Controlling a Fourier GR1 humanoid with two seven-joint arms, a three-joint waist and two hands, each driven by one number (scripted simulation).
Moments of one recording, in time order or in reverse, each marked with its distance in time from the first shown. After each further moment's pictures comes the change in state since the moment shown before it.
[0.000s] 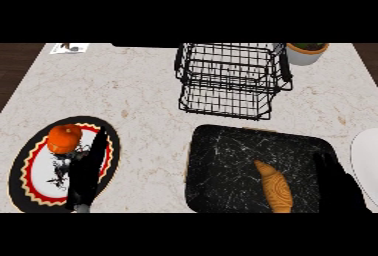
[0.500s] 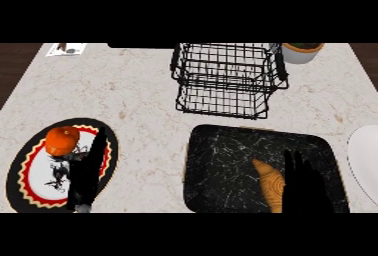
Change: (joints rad) left arm 0.002 -0.013 0.012 0.012 -0.006 -0.001 -0.005; right arm -0.065 0.249 0.018 0.177 0.083 0.156 0.017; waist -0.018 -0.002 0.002
